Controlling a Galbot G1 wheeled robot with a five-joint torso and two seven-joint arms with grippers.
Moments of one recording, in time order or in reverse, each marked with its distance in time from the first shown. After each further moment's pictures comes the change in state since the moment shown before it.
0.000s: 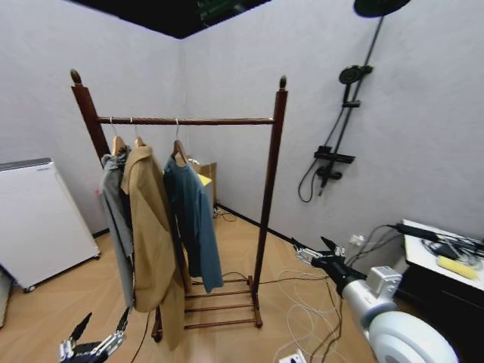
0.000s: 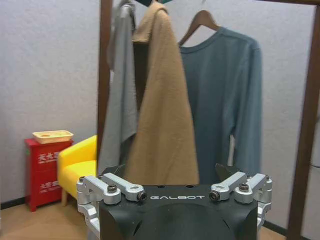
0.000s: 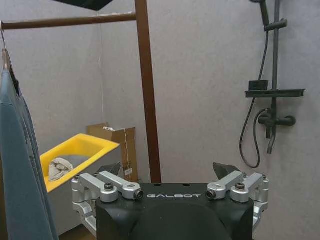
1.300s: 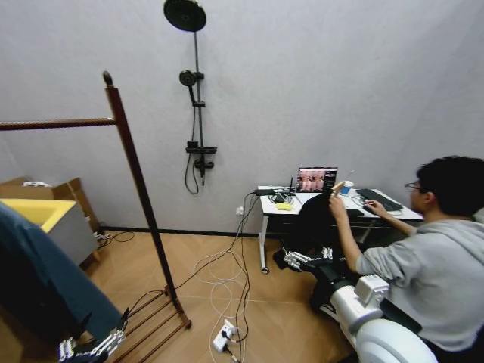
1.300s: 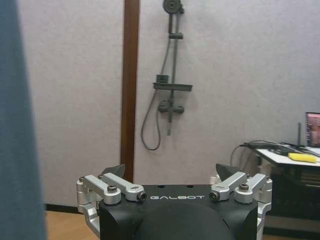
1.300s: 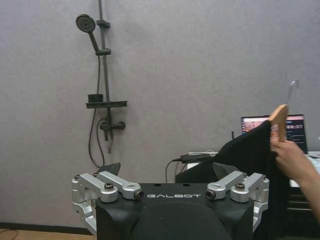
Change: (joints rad) left arm 0.000 0.000 0.000 0.000 0.000 0.000 0.000; right arm -0.012 0.050 -0.085 -0.001 -0.115 0.042 -0.034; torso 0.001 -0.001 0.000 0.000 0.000
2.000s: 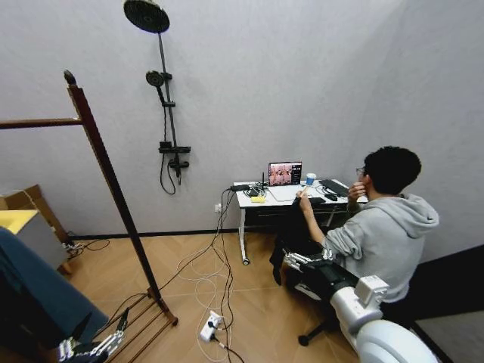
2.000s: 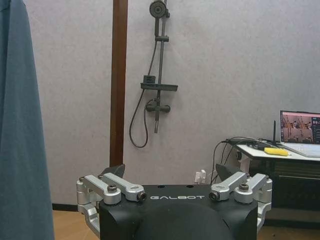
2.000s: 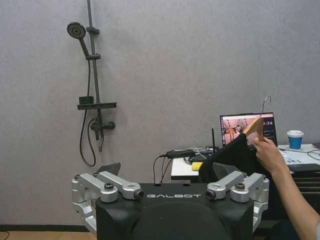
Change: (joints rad) left arm 0.000 0.000 0.000 0.000 0.000 0.000 0.000; right arm -0.007 0.016 0.003 0.000 -0.006 0.006 -0.014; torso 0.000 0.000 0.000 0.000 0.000
